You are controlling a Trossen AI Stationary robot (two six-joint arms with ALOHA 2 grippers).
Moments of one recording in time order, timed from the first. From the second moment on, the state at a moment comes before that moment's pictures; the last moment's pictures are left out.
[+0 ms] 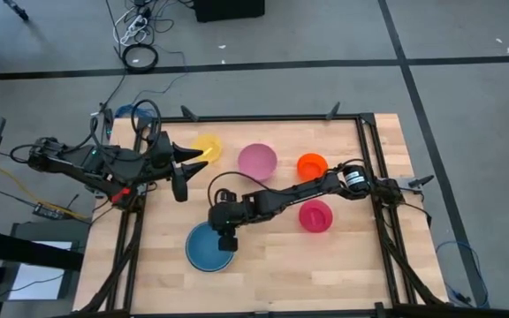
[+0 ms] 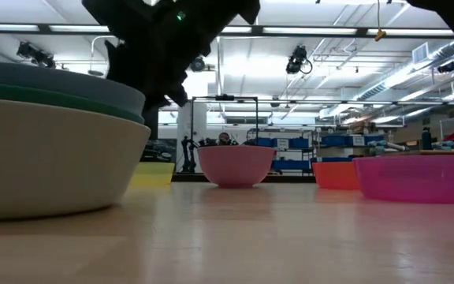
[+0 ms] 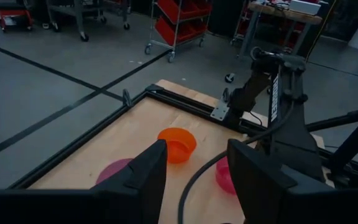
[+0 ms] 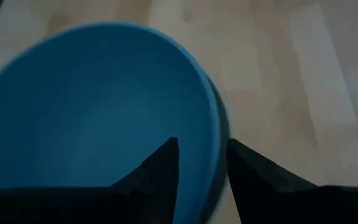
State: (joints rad) left arm -0.32 0.95 1.19 -0.53 -0.69 -0.40; right arm 0.19 2.30 1.94 -0.44 0.10 0.17
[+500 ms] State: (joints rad) left arm -0.32 0.95 1.19 -0.53 -0.69 -0.40; right arm 0.18 2.30 1.93 -0.54 0.04 0.23
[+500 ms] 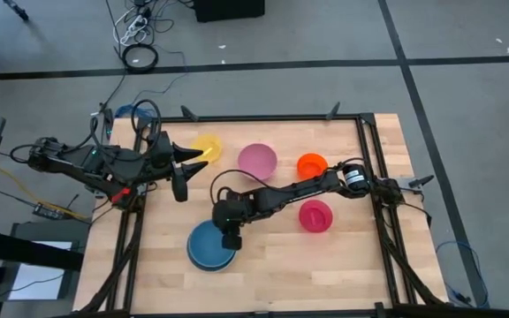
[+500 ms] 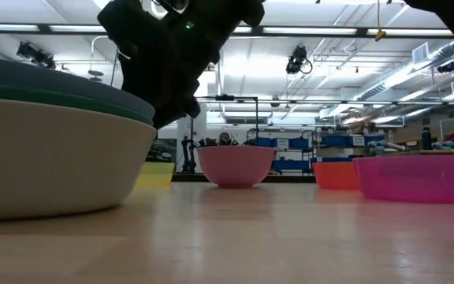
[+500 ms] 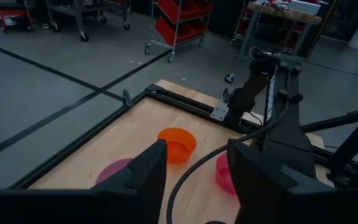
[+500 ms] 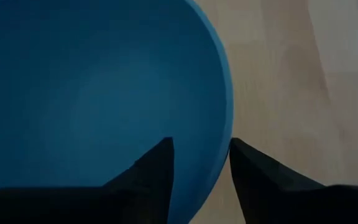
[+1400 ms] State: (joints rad) left arm -0.32 0.95 1.19 -0.54 -0.69 -0.40; right arm 0.06 2.30 1.86 -0.55 0.24 0.22
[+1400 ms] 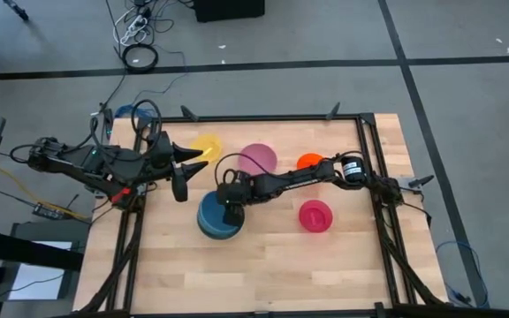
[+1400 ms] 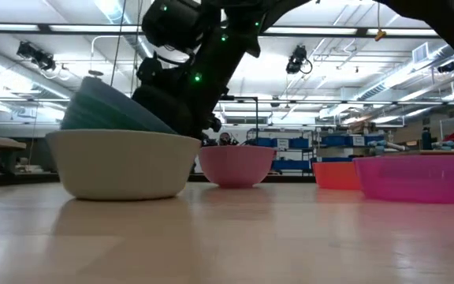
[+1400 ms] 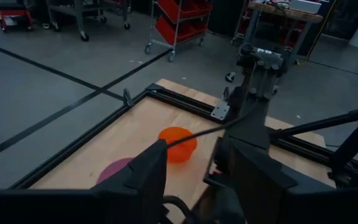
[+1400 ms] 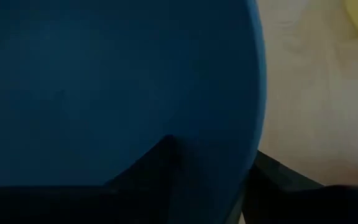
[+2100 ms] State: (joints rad) left arm -0.32 0.95 1.19 -0.54 -0.69 -0.40; right arm 0.15 2.13 1.93 -0.63 0.25 0.14
